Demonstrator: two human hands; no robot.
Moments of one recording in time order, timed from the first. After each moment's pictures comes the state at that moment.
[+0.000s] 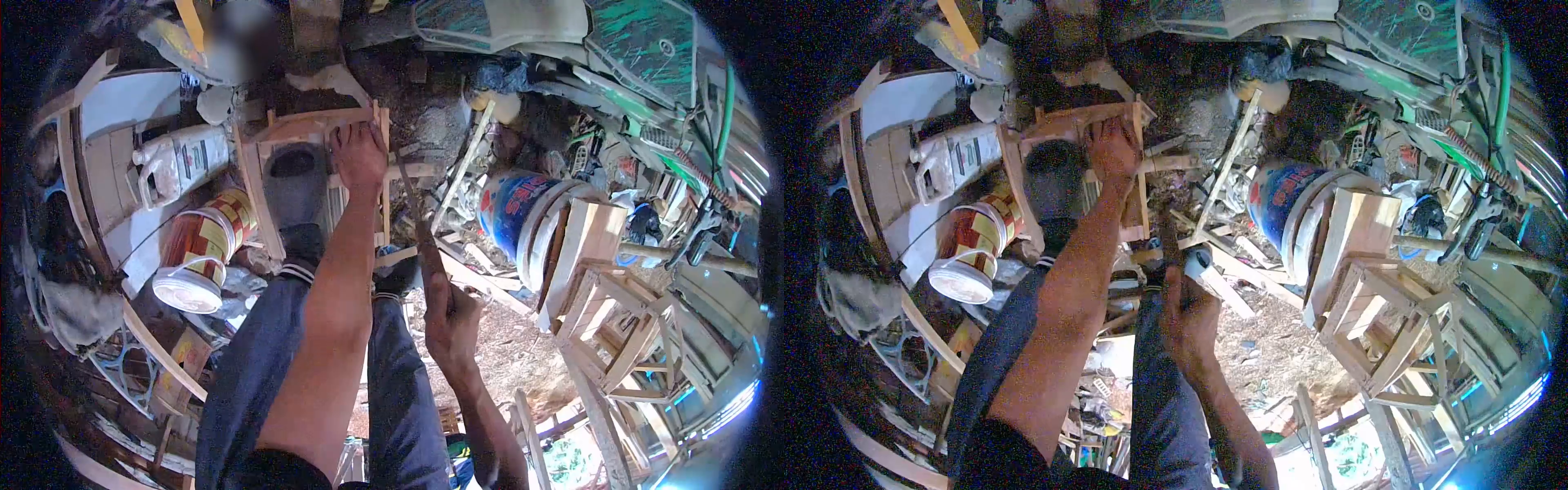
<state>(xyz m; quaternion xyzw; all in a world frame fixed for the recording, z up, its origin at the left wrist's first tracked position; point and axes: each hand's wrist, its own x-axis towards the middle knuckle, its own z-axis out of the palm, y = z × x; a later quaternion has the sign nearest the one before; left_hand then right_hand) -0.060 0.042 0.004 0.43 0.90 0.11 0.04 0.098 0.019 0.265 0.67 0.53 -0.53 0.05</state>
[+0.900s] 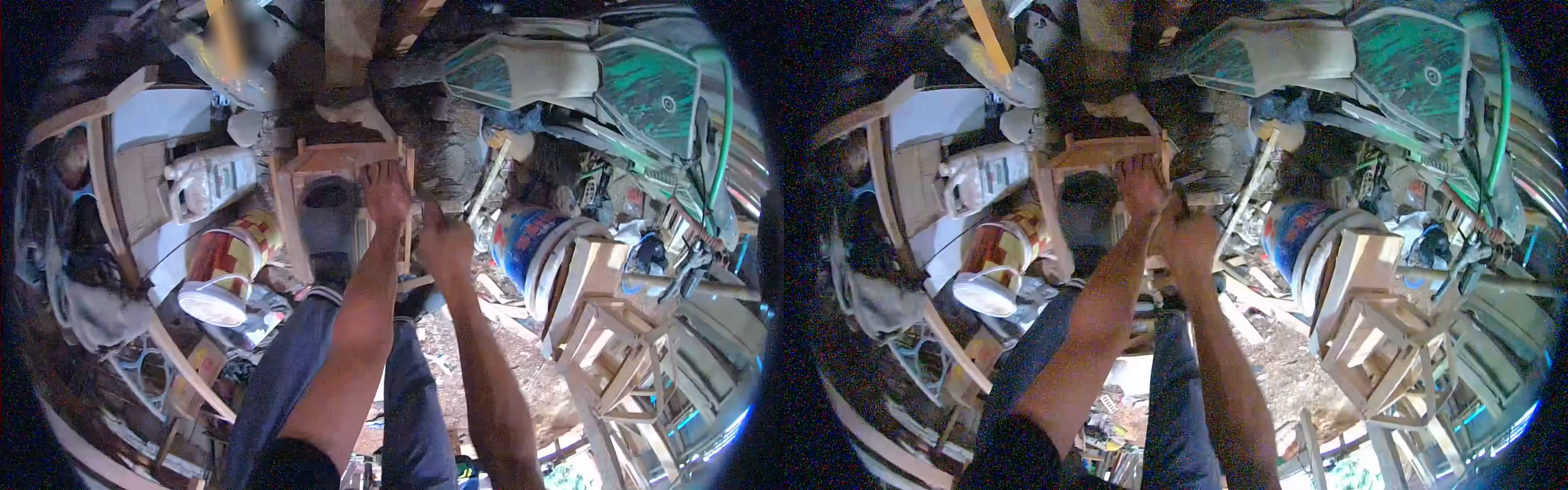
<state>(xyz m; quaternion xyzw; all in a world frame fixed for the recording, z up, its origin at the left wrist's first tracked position) -0.062 0.040 0.008 0.41 0.89 0.06 0.16 0.009 0.095 0.191 0.65 0.57 -0.49 0.10</state>
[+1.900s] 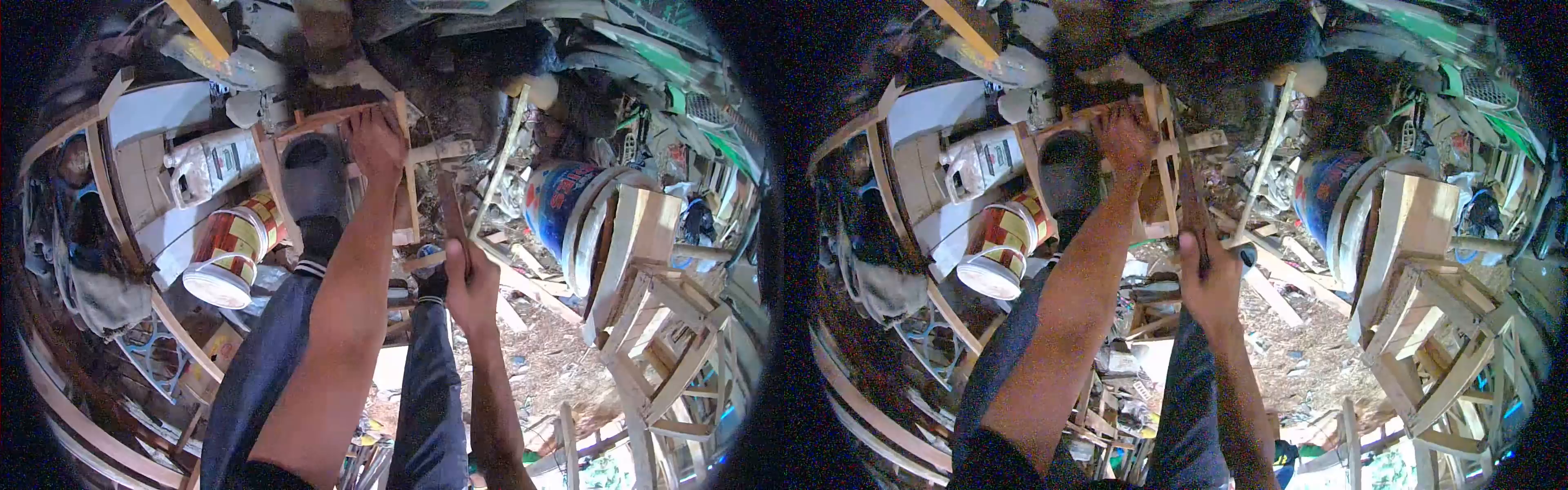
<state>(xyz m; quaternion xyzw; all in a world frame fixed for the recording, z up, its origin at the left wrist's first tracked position) -0.061 0.045 0.000 0.42 0.91 0.08 0.03 0.127 0.007 0.171 0.61 0.54 -0.57 -0.11</state>
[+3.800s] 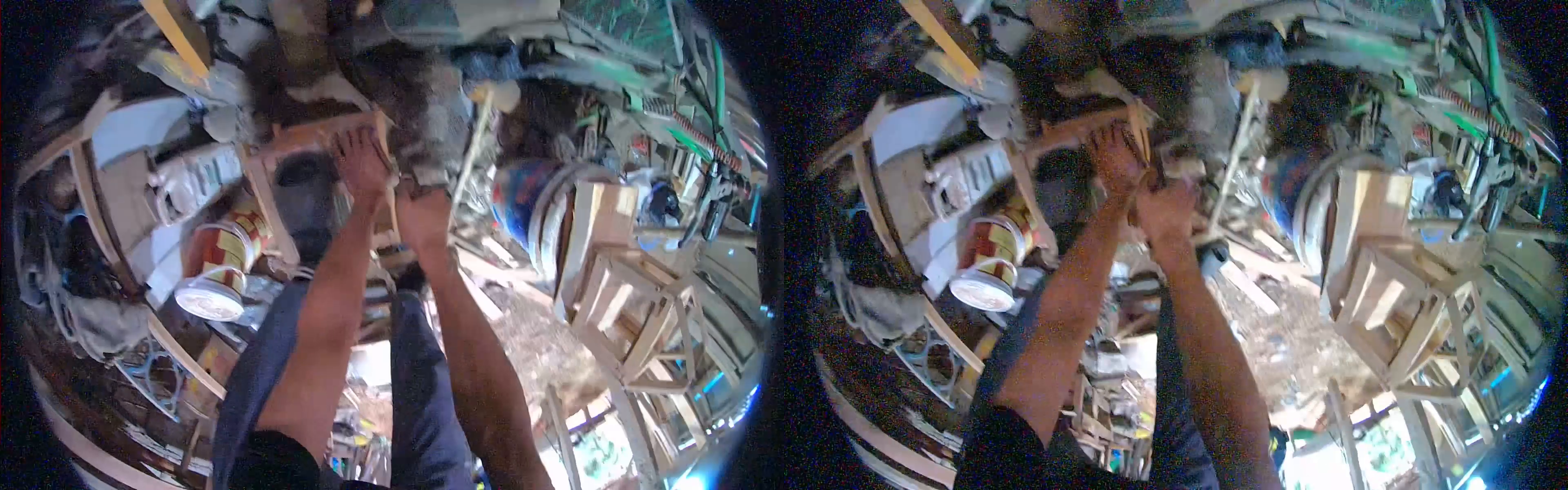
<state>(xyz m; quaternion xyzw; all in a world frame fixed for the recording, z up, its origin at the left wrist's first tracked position) -0.062 0.041 0.017 0.47 0.88 0.06 0.03 0.051 0.052 0.129 0.65 0.61 -0.44 0.00</state>
